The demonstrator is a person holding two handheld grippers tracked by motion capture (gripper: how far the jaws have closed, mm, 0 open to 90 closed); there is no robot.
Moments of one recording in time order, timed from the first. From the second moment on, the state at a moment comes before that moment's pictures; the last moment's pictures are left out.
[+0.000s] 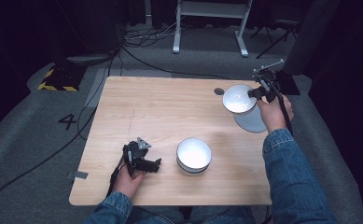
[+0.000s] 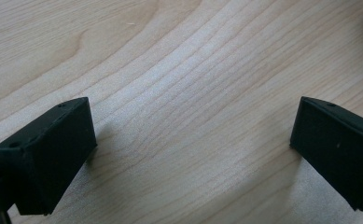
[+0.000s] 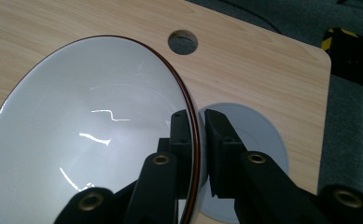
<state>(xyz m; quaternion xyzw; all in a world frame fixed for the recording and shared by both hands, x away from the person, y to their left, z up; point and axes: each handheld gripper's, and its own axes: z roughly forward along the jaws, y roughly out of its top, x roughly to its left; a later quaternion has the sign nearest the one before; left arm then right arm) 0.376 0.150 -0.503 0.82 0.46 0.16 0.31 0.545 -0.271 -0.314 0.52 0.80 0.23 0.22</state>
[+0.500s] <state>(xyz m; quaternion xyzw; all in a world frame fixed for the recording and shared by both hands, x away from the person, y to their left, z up) 0.377 0.151 -0.503 0.82 0.46 0.16 0.31 0.571 -0.307 -0.326 0.57 0.76 0.21 0.21</state>
